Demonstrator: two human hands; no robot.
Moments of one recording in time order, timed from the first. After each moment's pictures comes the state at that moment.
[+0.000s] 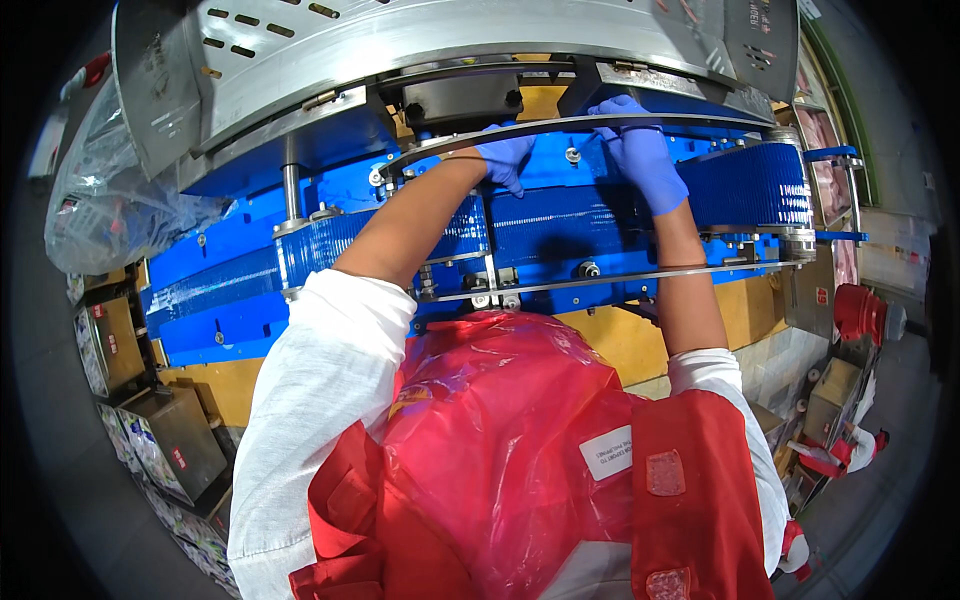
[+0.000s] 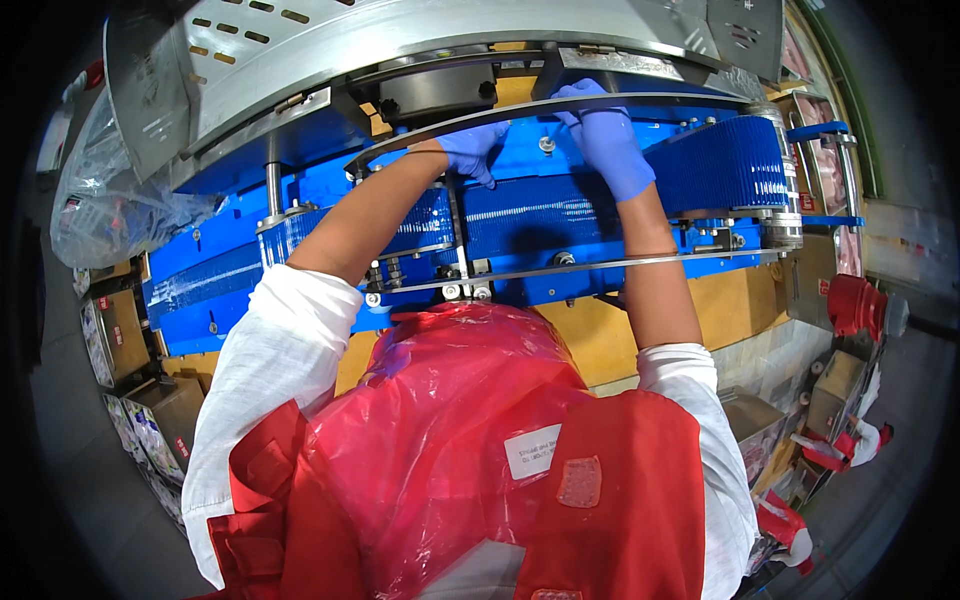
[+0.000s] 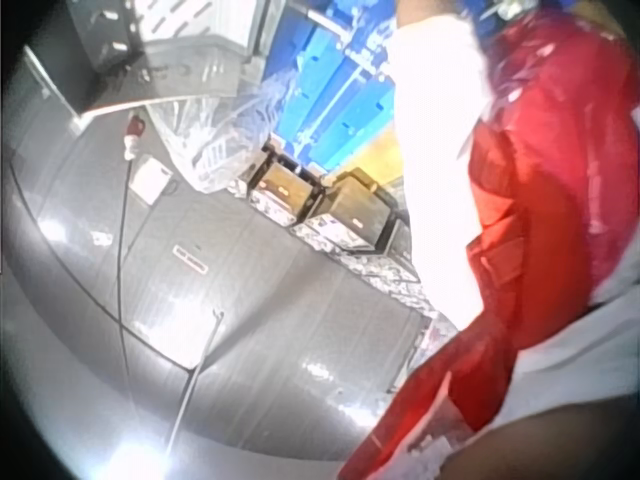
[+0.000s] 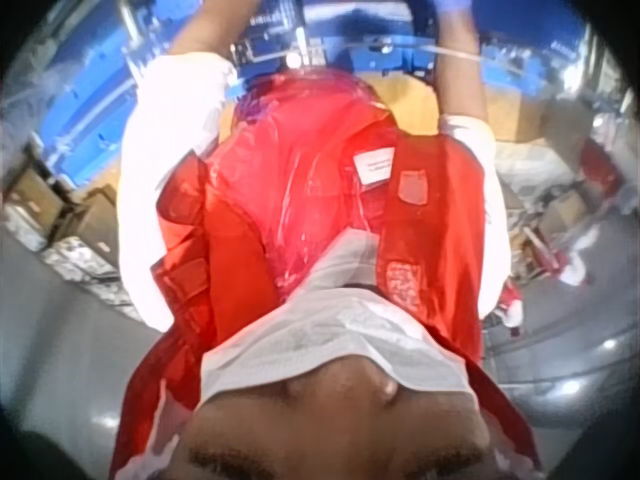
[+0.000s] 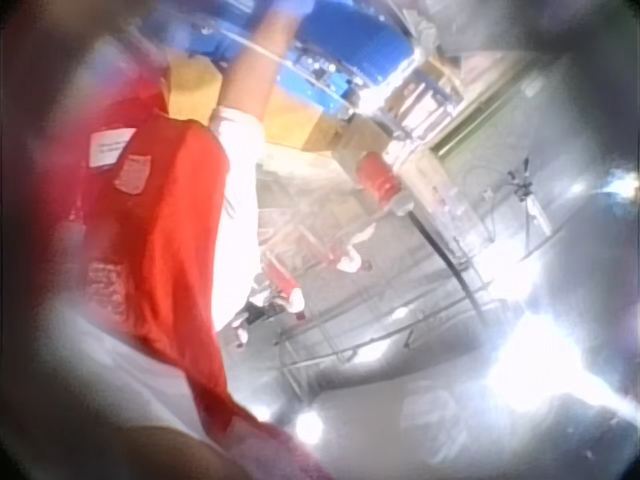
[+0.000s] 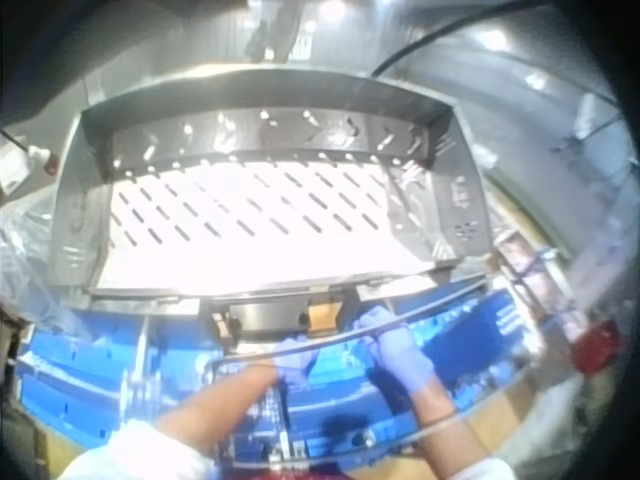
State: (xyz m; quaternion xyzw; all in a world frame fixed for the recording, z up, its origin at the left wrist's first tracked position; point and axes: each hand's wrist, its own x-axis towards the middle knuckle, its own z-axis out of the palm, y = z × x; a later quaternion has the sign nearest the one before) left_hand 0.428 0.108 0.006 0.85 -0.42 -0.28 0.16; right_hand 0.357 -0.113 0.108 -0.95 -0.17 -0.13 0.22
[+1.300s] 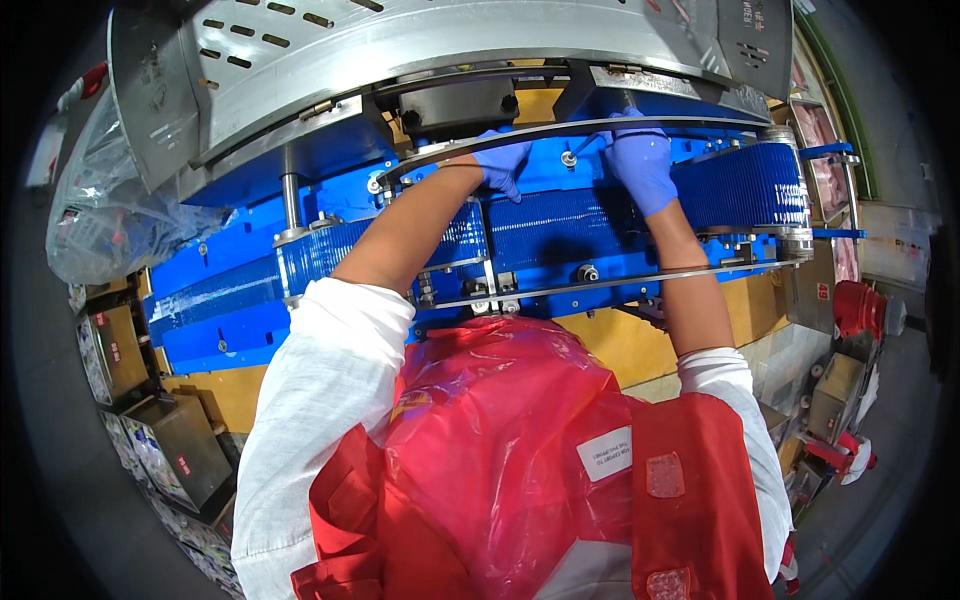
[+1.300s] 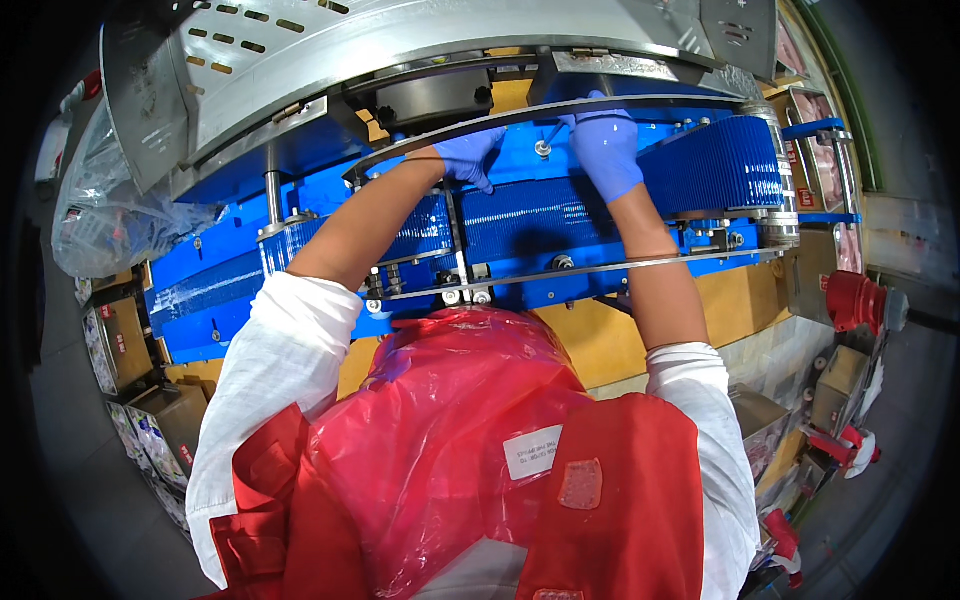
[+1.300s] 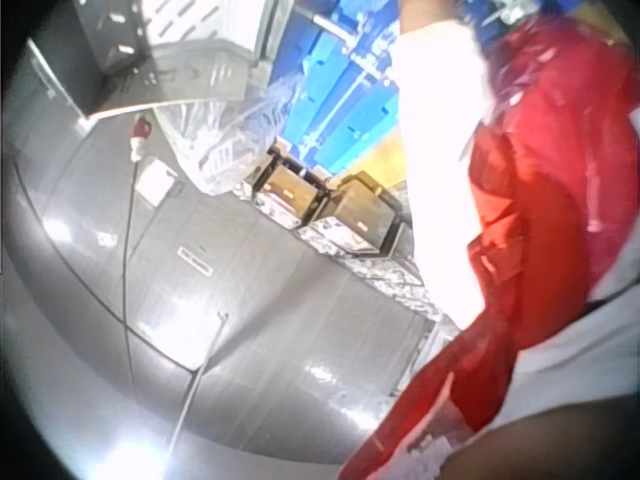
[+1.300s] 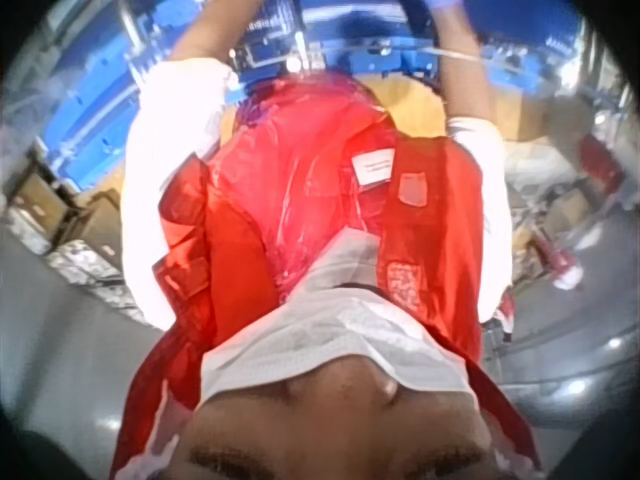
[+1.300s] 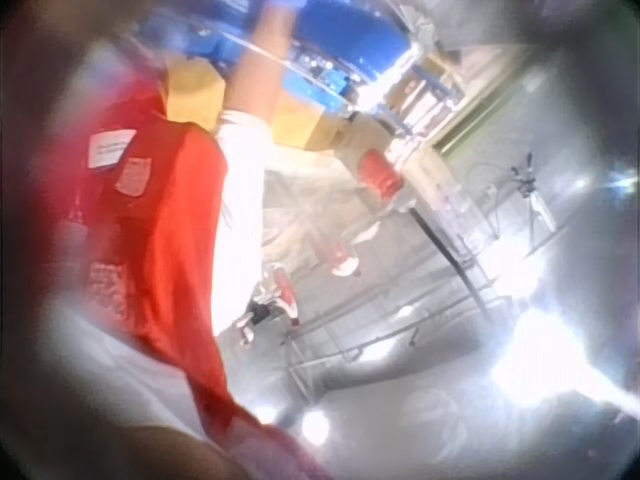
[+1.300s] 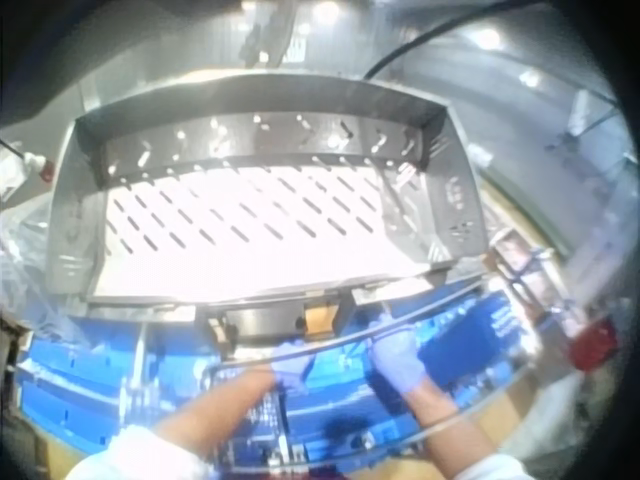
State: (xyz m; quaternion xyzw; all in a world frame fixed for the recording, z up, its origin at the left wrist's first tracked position) left_hand 0.430 0.107 0.006 0.84 -0.43 -0.28 0.16; right_hand 0.349 -0.112 0.096 -0.99 -0.02 -0.14 -0.02
